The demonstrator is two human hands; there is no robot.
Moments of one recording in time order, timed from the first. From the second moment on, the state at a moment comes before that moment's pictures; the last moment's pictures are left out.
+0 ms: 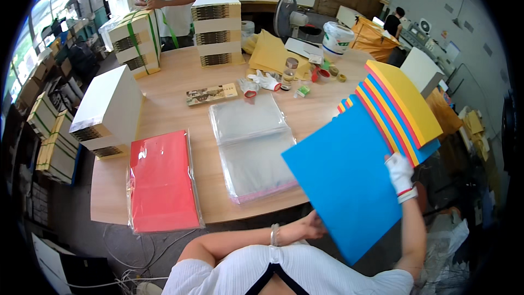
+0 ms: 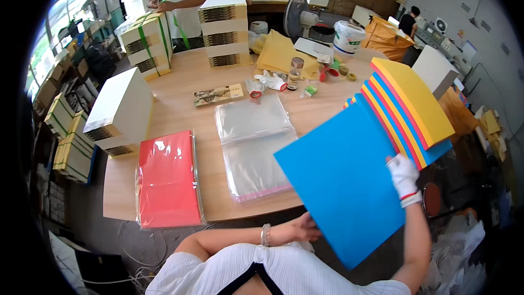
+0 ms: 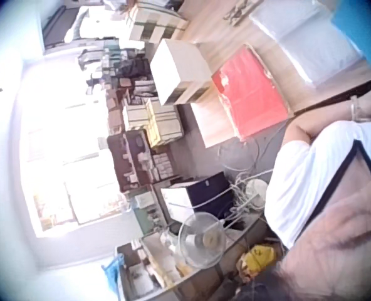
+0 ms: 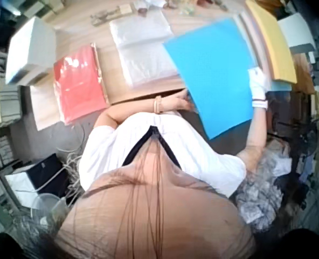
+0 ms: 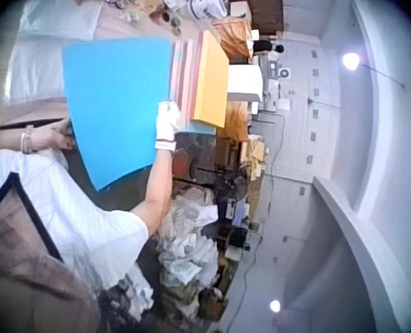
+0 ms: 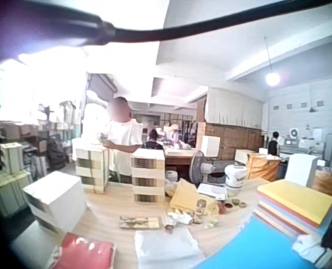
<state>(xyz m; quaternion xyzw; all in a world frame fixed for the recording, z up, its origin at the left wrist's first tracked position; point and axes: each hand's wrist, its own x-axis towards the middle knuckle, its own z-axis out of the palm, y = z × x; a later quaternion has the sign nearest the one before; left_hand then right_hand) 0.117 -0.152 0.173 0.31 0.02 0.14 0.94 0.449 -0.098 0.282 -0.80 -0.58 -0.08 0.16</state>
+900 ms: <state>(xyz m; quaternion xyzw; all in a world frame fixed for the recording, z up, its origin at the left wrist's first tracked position) 0.003 -0.012 -0.003 0.75 0.57 0.24 0.22 0.373 -0.189 0.067 -0.78 -0.60 0.19 0.07</state>
